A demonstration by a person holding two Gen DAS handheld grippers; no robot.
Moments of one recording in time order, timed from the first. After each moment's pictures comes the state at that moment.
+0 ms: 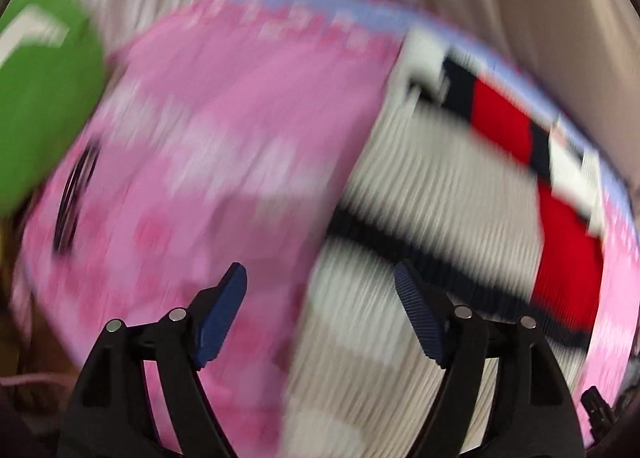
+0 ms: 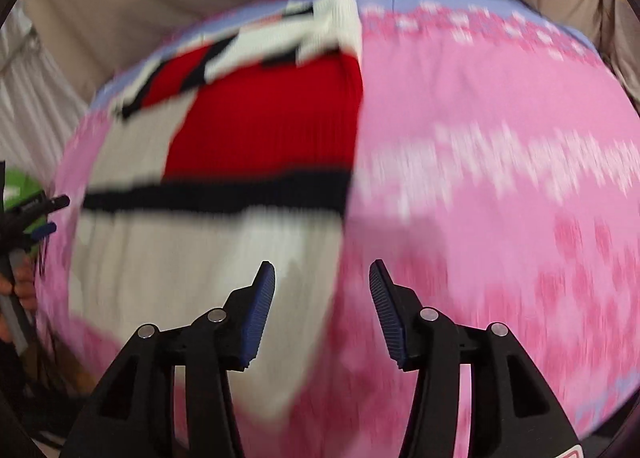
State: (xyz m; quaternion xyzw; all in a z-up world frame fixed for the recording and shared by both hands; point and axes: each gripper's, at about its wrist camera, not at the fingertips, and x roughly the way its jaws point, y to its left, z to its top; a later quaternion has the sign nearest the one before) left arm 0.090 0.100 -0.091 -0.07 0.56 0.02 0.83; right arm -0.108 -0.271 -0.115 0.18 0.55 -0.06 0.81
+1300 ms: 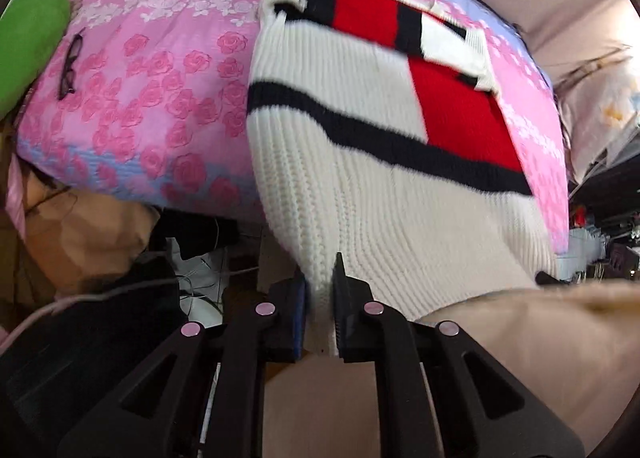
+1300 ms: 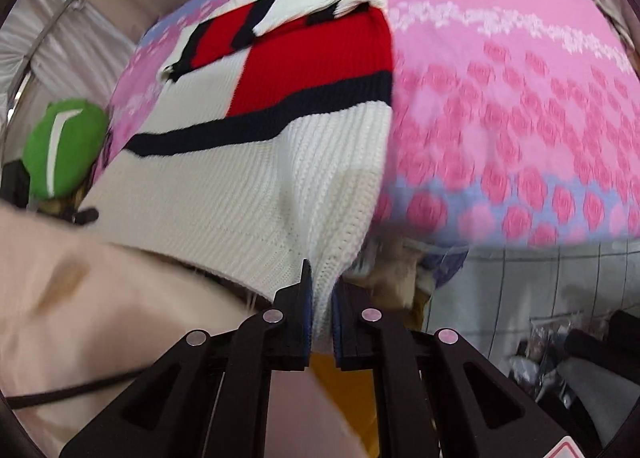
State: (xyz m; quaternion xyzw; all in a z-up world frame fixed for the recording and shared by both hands) left arm -0.111 0.086 -0.008 -0.03 0.65 -0.18 0.74; right arm -0.265 -0.250 -0.035 0.21 0.61 0.03 0.77
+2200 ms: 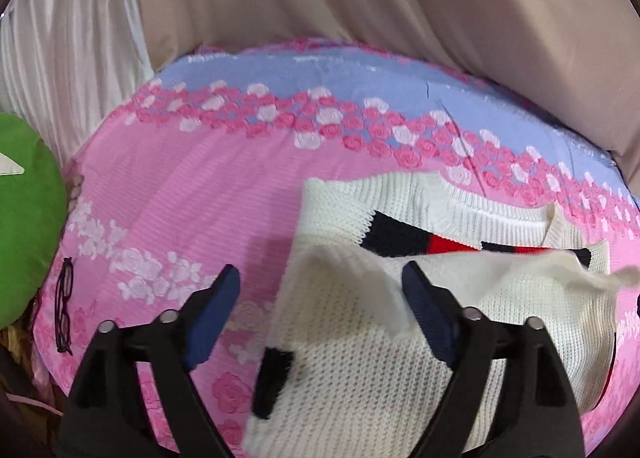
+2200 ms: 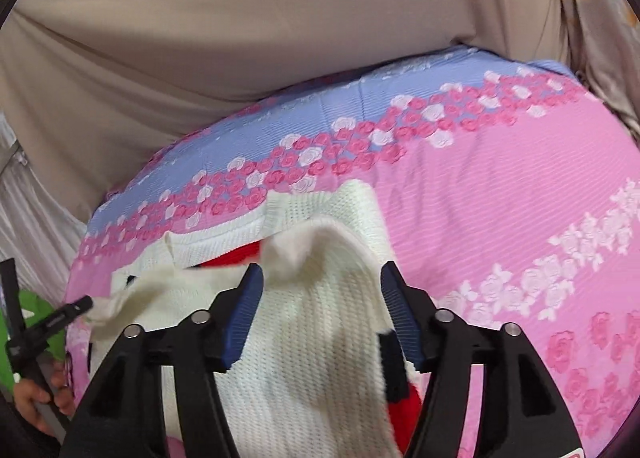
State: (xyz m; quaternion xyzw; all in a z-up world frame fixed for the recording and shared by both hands) left arm 0.163 -0.003 -0.046 0.02 0.47 -0.04 0.88; right arm 0.000 -0.327 -0.057 0.23 0.38 -0.13 0.89
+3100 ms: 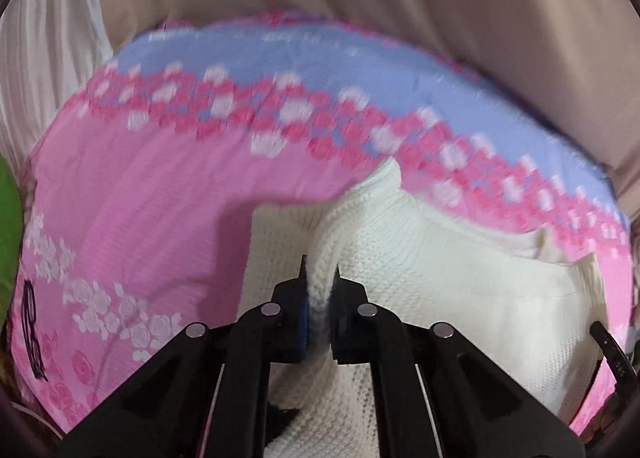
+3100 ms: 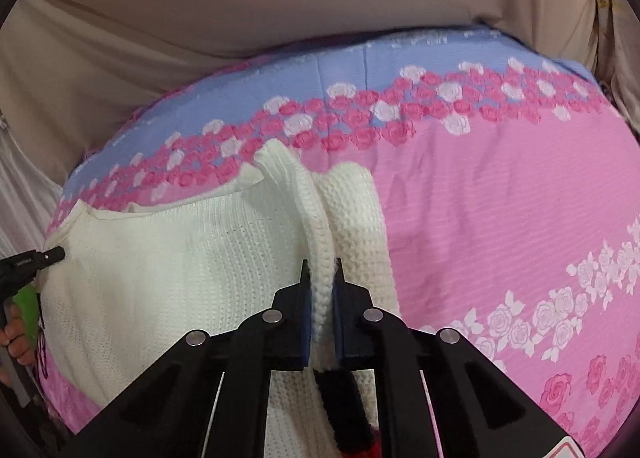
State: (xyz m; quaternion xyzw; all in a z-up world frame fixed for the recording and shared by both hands) left arm 0.240 -0.033 -0.077 -0.01 0.55 -0.06 0.84; right arm 0.060 -0.347 -0.106 0.22 0.47 -0.12 0.85
